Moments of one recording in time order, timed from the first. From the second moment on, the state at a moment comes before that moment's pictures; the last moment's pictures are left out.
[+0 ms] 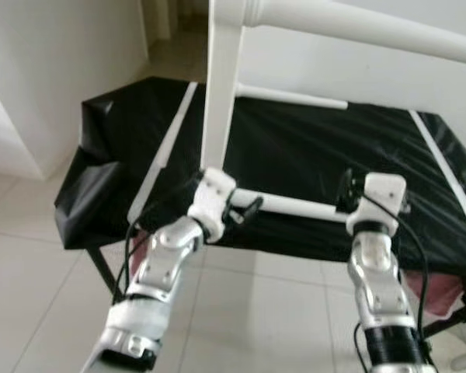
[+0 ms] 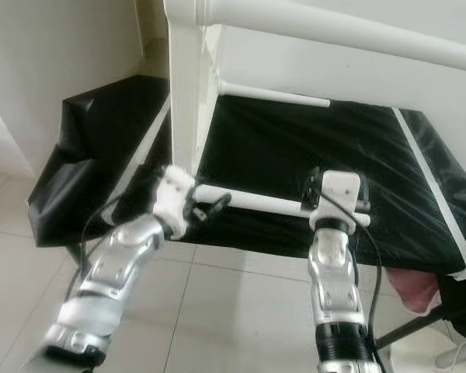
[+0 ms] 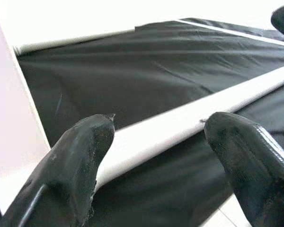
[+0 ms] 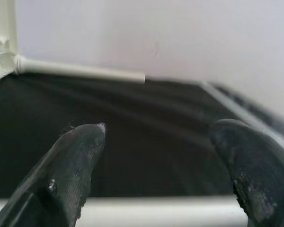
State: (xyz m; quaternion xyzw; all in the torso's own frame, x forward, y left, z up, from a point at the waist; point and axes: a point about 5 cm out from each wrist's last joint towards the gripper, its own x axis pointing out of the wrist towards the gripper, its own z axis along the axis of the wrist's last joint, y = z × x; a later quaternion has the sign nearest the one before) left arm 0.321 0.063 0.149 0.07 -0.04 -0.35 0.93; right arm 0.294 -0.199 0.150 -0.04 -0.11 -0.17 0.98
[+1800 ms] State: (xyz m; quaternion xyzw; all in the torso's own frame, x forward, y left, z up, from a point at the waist) left arm 0.295 0.068 0.127 0.10 -0.03 -0.37 0.92; right arm 0.266 -0.197 0.129 -0.03 -0.08 -0.13 0.99
